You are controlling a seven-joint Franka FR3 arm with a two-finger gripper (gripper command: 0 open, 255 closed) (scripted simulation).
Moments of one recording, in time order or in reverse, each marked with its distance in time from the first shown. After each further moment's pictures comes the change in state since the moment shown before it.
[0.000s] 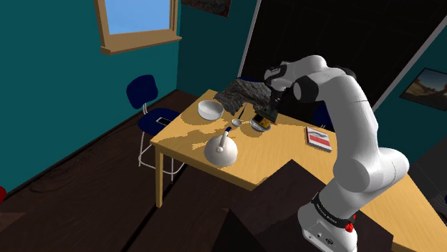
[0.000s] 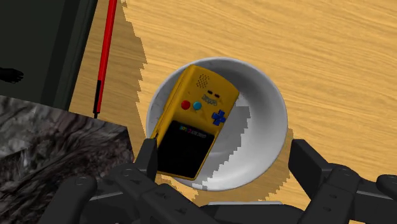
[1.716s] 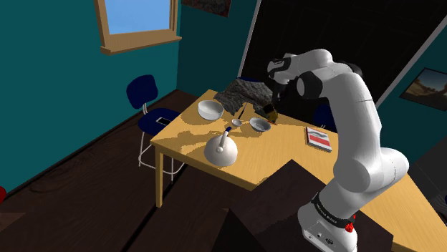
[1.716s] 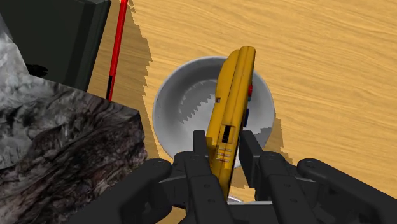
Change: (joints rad) arm 0.008 -0.064 -0.020 0.011 -0.021 -0.075 0.007
